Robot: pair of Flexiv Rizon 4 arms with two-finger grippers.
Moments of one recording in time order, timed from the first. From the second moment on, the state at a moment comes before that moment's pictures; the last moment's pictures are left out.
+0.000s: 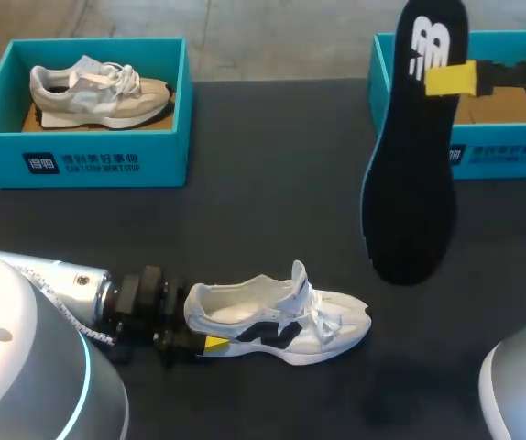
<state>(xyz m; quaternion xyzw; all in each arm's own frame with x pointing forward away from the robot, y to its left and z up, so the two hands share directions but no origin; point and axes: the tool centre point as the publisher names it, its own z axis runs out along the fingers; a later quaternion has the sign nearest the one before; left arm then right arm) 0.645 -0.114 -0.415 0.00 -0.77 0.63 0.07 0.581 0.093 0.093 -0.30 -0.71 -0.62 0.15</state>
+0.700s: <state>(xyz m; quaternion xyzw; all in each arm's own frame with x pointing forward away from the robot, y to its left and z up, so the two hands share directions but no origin) 0.645 -0.114 -0.415 0.00 -0.77 0.63 0.07 0.567 0.098 0.090 -0.32 -0.71 -0.61 0.14</state>
